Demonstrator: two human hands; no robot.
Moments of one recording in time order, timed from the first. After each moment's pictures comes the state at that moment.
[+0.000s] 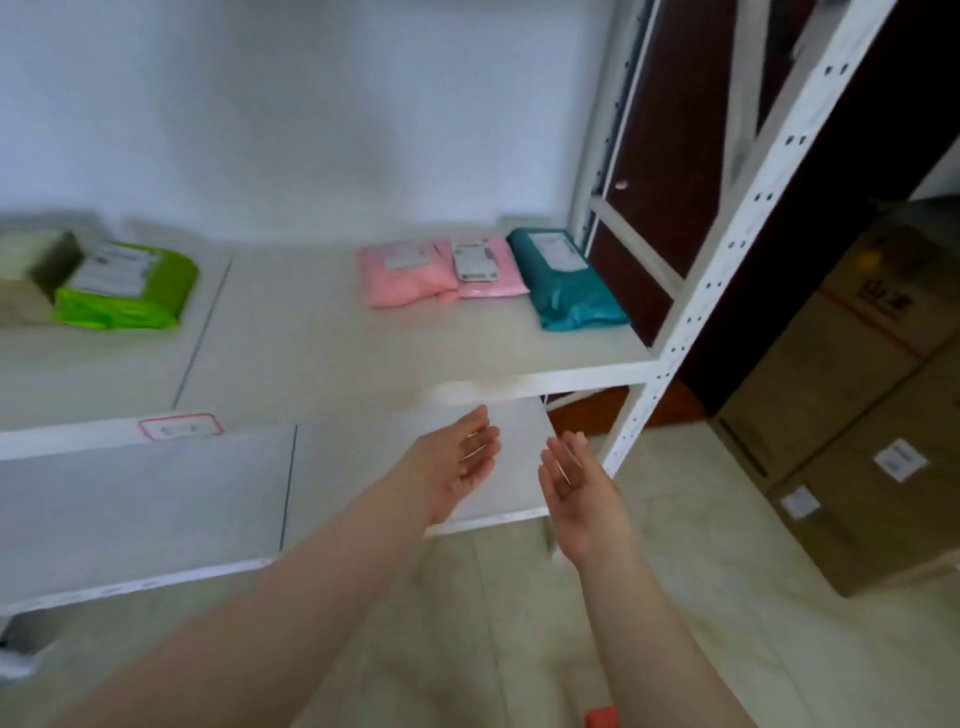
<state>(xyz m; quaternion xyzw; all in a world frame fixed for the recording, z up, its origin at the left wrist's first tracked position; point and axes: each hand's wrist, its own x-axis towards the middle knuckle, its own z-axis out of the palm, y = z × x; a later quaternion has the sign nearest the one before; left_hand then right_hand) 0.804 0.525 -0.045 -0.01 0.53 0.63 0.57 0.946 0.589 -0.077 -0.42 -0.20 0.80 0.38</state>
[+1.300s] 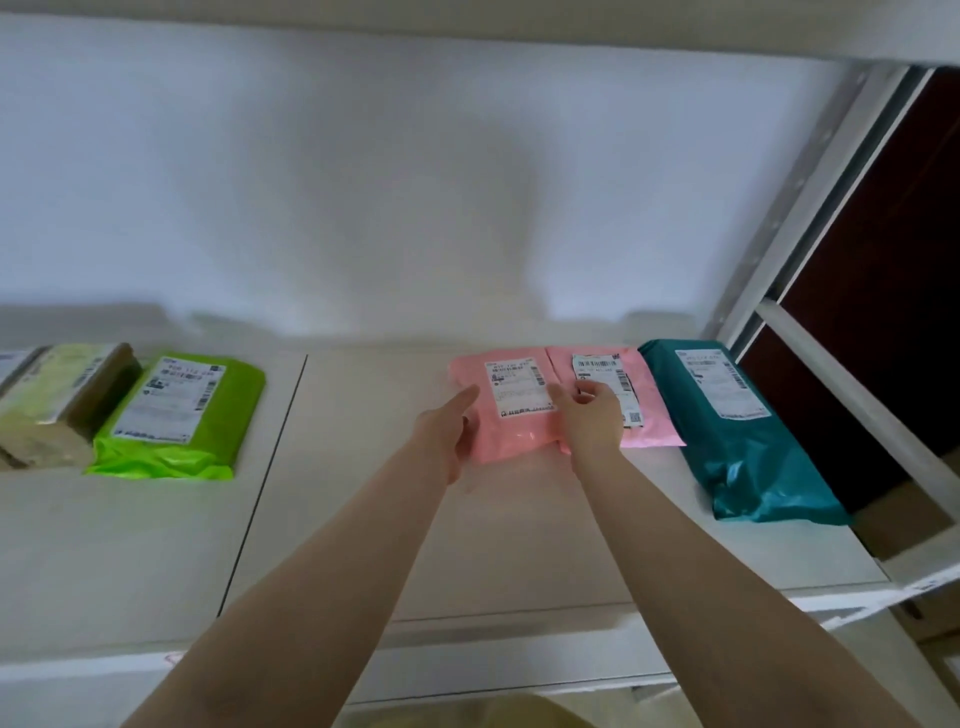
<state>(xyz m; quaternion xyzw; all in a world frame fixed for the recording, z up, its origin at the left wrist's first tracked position) 0.490 0.674 -0.036 -0.07 0.61 0.67 0.42 0.598 0.782 -0.031 -0.53 -0.62 0.49 0.30</state>
